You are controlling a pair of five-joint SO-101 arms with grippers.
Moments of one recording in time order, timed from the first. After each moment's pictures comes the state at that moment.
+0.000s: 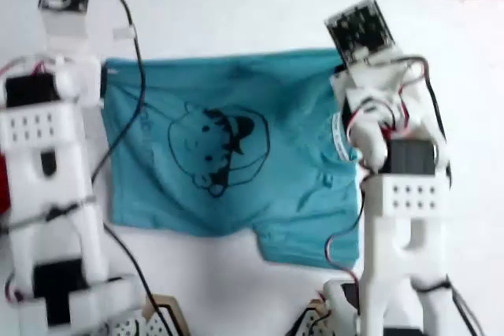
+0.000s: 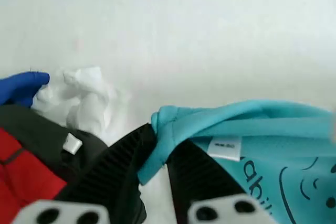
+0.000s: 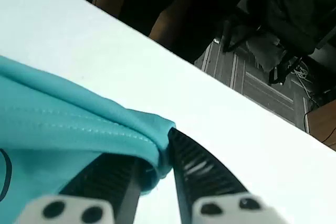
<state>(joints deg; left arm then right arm) -18.7 -9.2 -6.3 74.0 -11.7 -2.3 -32.3 19.1 47.6 31.2</state>
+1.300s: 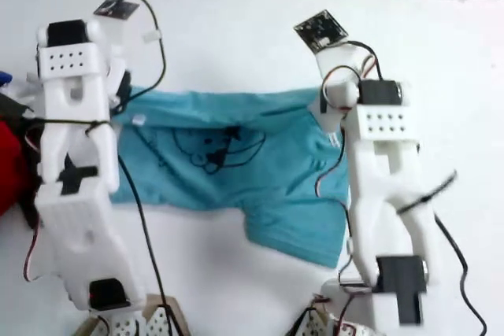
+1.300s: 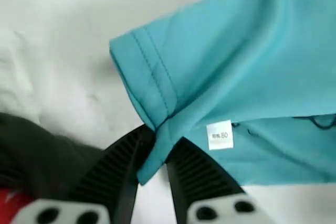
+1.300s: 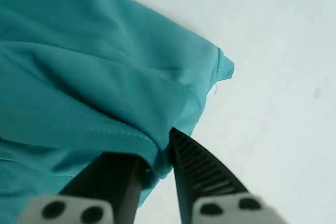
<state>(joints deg) -16.4 29.0 -35.7 101.4 -18.7 -5.2 -10.1 11.9 69.5 31.2</state>
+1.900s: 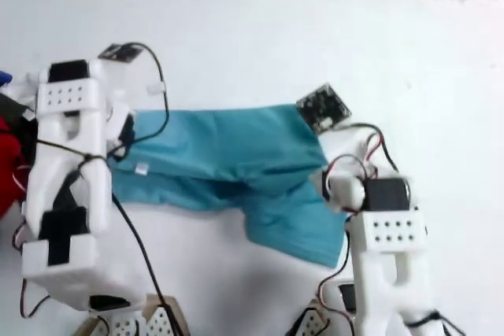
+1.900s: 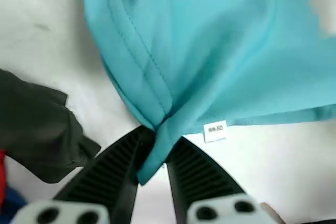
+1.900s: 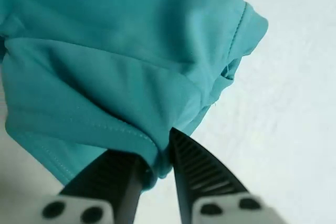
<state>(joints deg) -16.7 5.1 5.5 91.1 -18.7 -6.3 -49.5 49.7 69.8 31.2</state>
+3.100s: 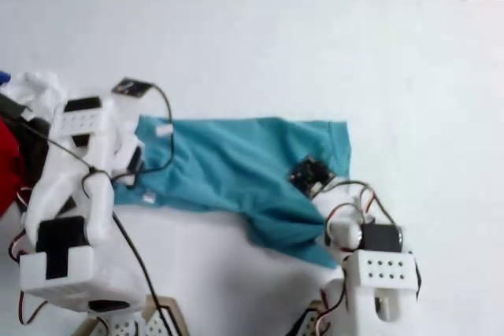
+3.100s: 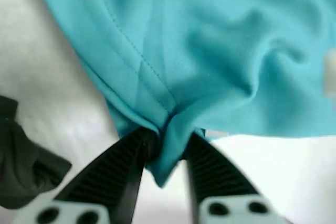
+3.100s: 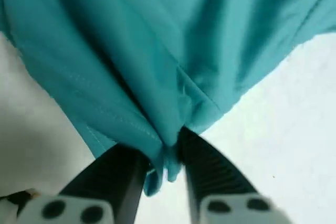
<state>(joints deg) -16.8 2.6 24.7 77.4 -21.3 -1.8 -64.3 77.0 68.3 48.0</state>
